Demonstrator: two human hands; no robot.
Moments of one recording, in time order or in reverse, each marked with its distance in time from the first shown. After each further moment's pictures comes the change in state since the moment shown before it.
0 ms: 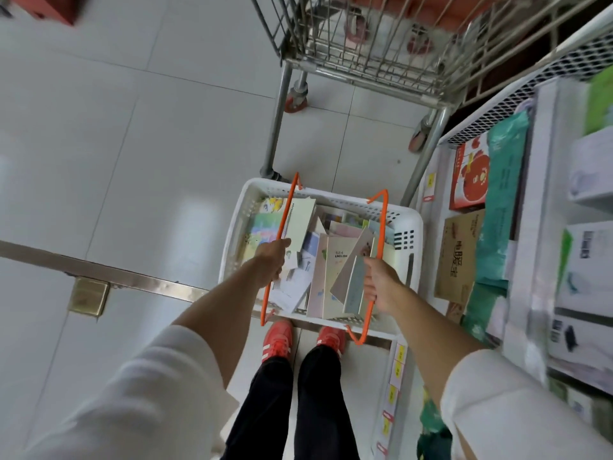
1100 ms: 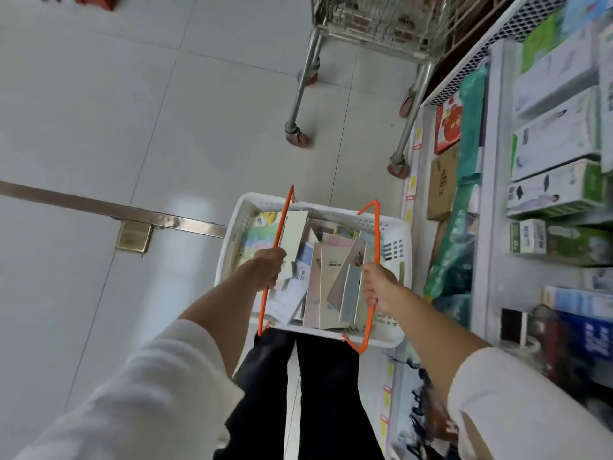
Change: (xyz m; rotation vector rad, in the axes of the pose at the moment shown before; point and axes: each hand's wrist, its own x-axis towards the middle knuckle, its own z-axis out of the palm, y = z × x) left_hand -0.180 -0.244 -0.119 0.161 -0.074 -0.018; right_hand -0.207 0.249 0.040 -0.019 0.005 -0.001
